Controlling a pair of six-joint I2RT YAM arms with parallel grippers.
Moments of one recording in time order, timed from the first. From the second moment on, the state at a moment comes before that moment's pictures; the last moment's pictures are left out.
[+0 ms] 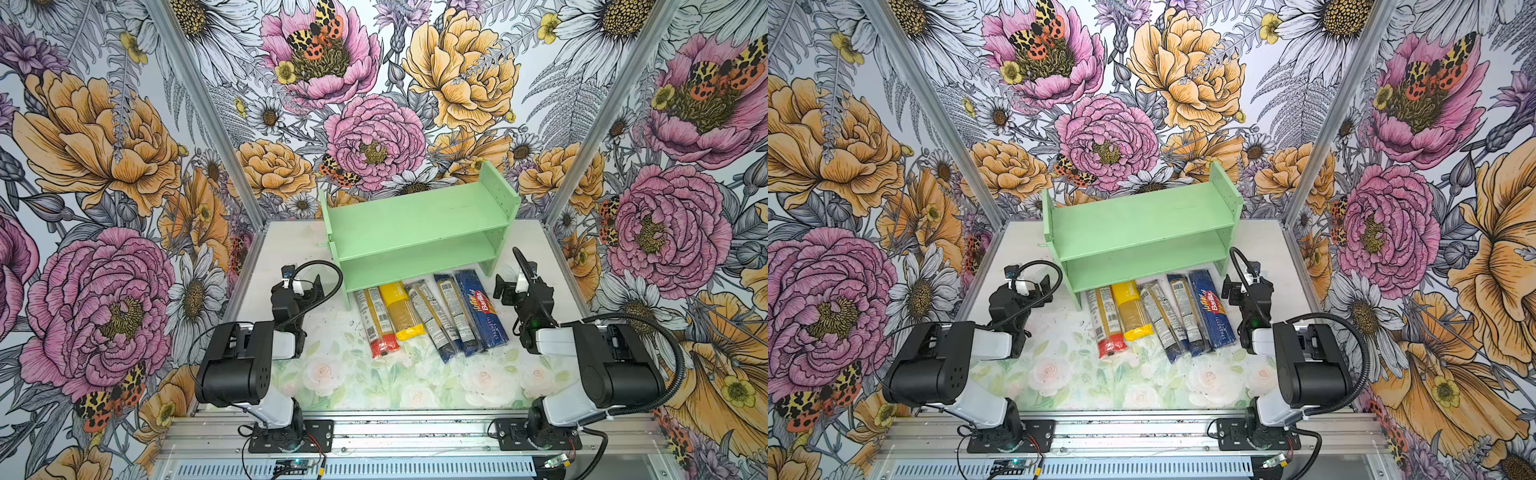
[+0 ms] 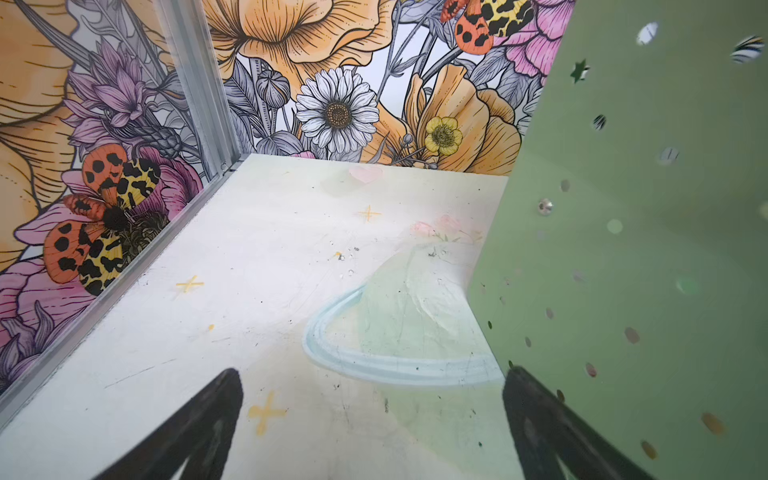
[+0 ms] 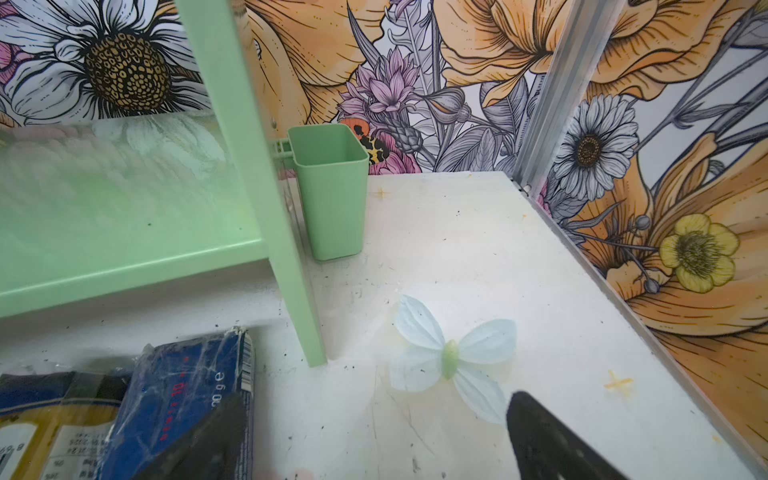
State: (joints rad) left arm 0.04 1.57 0.36 0.99 -0.01 -0.06; right arm -0.03 1.53 0.39 0.85 0.04 0.01
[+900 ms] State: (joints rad) left arm 0.02 1.57 0.36 0.99 -0.04 -0.06; right arm -0.03 1.42 0.22 1.00 0.09 0.02
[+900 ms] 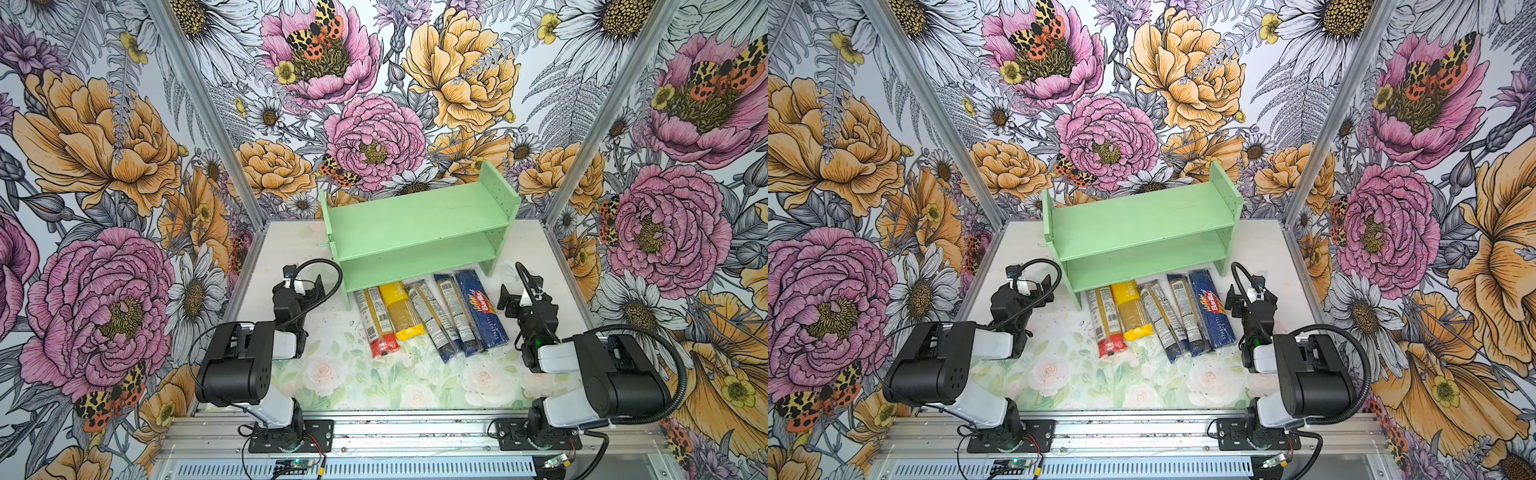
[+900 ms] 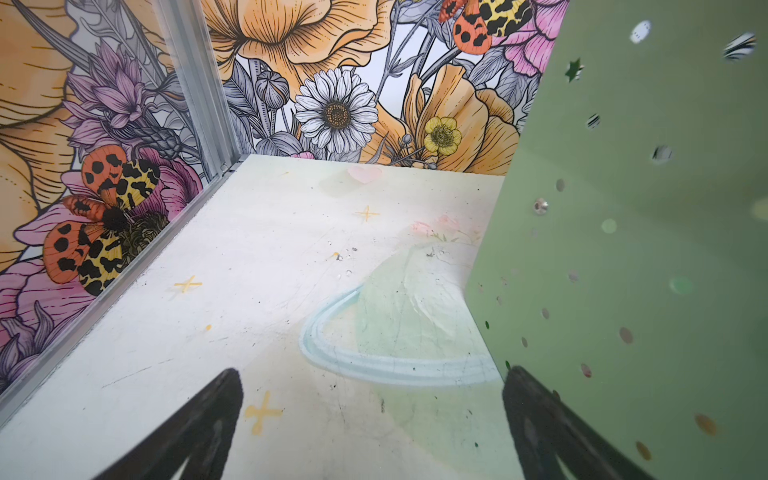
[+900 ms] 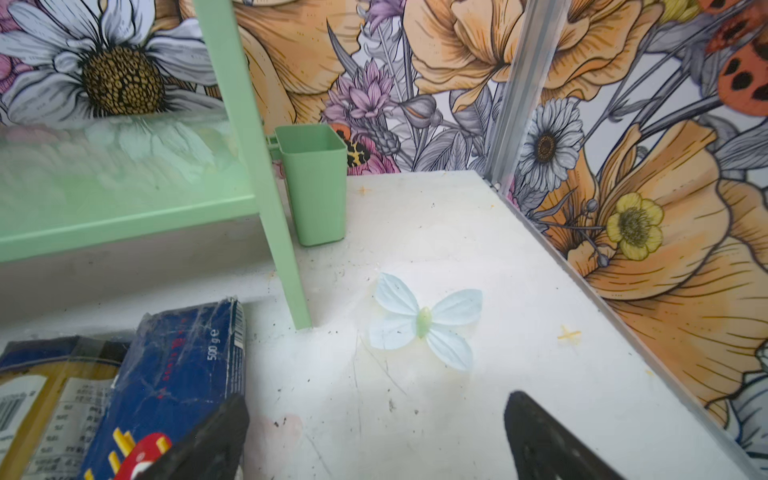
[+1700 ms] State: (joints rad) left arm -0.01 0.95 0.45 0.24 0.03 -0.38; right arm 0.13 0.95 0.58 -0.01 -0.33 0.27
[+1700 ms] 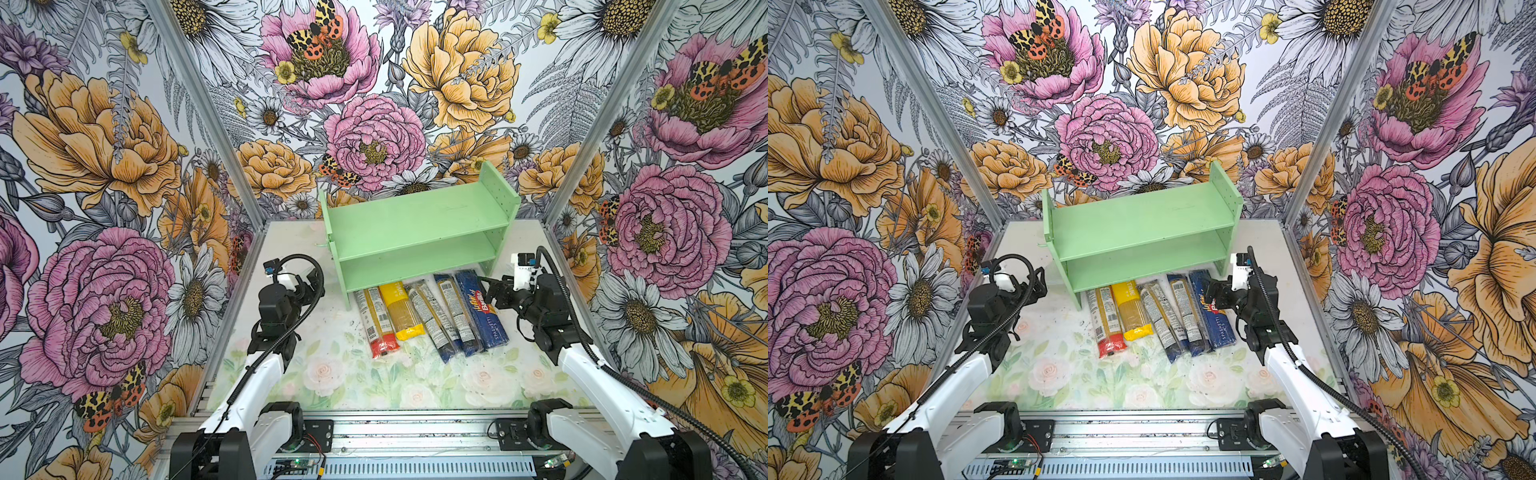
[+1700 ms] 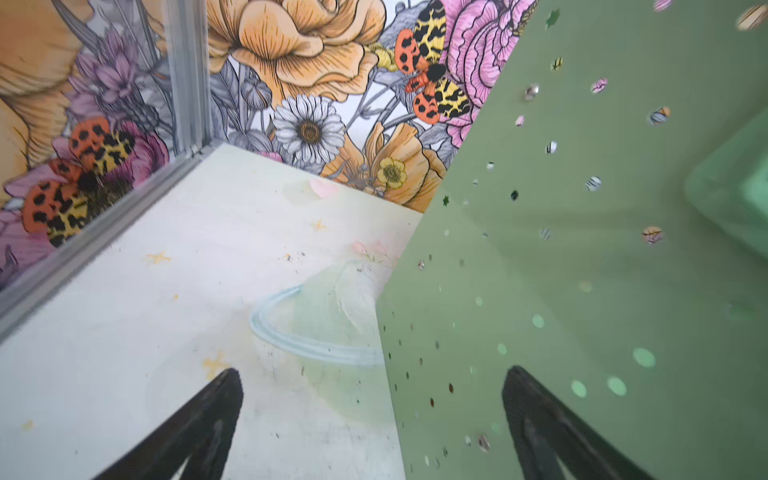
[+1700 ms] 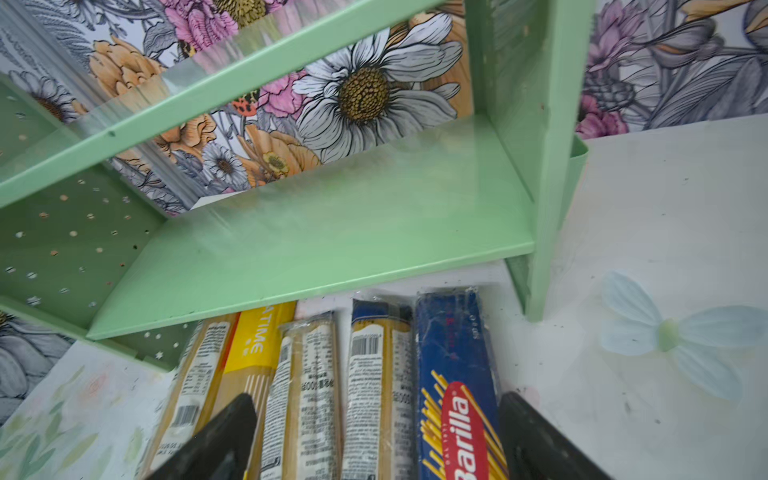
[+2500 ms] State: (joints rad) left arm -0.30 0.28 0.25 -0.22 0.09 -0.64; right arm 0.47 0.95 0.49 0.00 -0.22 0.35
